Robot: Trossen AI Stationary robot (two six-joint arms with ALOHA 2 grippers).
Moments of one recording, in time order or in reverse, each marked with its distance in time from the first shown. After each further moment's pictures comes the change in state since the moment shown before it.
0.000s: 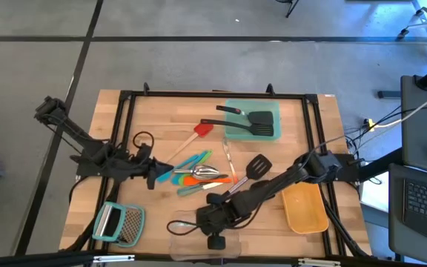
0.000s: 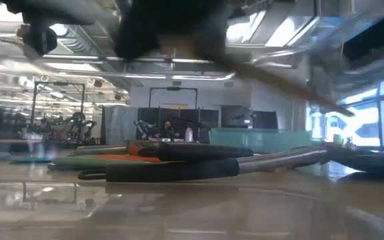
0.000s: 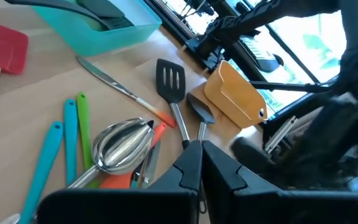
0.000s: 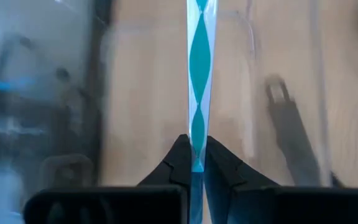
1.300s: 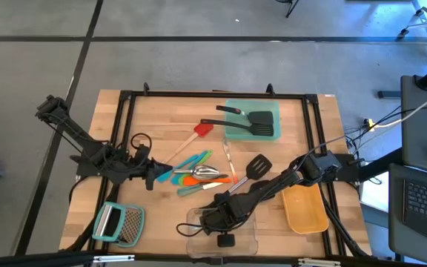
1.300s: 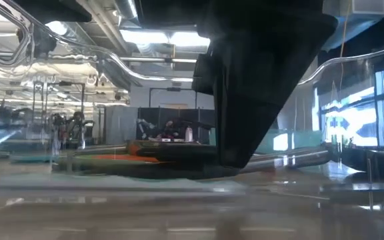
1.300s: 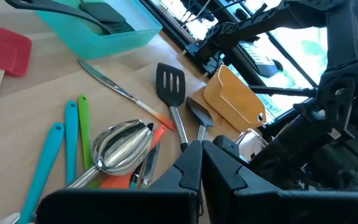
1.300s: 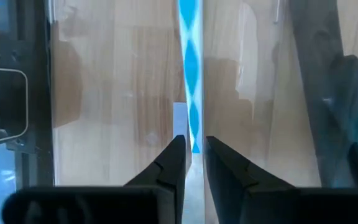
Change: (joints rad) left arm -0.038 0.000 0.002 -0.007 -0.056 -0.019; right arm -0.004 0.057 -0.002 -0.184 -0.081 -0.057
